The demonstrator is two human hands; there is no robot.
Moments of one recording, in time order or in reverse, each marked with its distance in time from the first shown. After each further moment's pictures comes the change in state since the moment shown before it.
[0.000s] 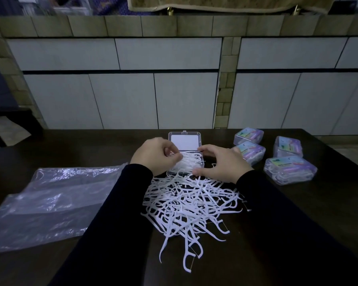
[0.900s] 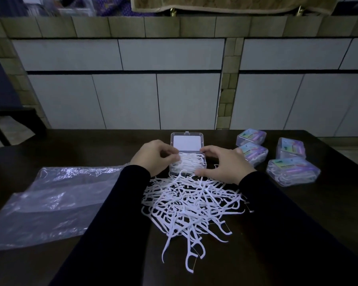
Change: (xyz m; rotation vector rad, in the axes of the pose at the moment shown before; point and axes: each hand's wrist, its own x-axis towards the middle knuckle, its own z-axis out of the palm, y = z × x) left_hand -0.001 -0.016 0.001 -0.125 -0.003 0.002; right_hand 0.001 0.000 0.002 0.011 -0.002 0.007
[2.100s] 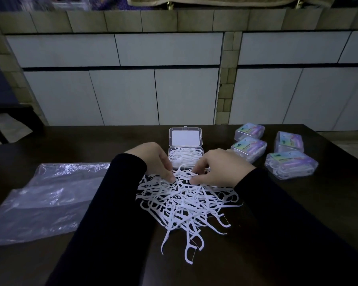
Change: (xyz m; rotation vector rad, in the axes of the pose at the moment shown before) left_hand -0.015 0.030 -0.031 0.201 -0.466 -0.237; right_hand -0.028 -0.042 -0.023 -0.178 -0.249 -0.090
